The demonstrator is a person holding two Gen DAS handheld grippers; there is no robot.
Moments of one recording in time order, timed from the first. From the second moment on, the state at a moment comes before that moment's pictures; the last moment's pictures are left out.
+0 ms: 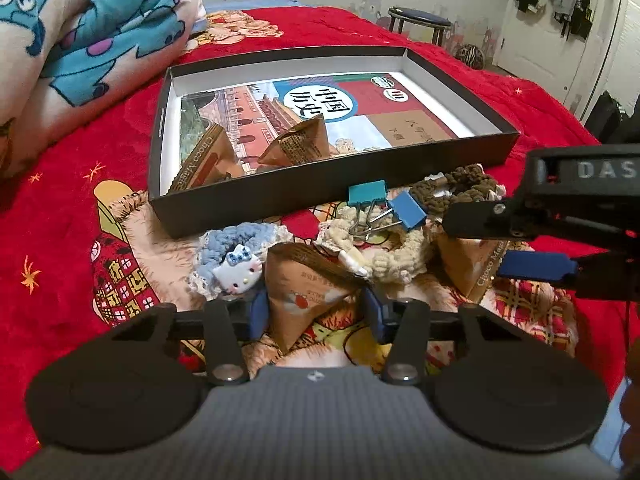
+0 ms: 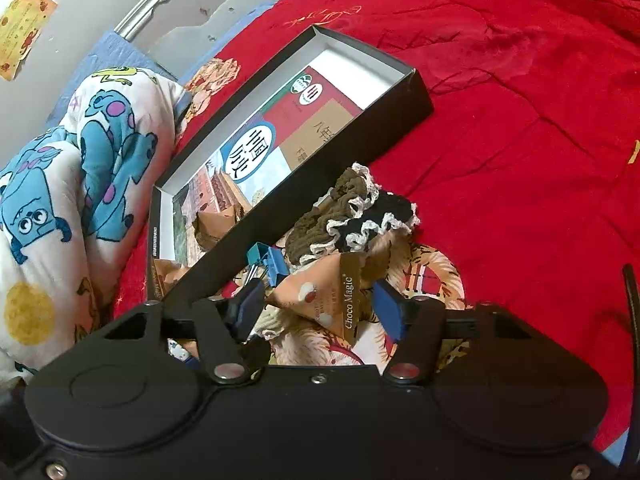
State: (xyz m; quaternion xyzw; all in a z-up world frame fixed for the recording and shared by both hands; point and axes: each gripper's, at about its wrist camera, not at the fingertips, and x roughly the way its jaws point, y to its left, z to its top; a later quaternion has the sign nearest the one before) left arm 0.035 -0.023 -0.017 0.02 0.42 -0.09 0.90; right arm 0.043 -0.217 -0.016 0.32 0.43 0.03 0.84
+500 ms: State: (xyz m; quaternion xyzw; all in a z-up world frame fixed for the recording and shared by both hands) left arm 0.025 -0.027 -0.011 0.03 0.42 -0.08 0.90; right arm 0.045 -0.210 -0.022 0.32 0.43 0.03 0.84
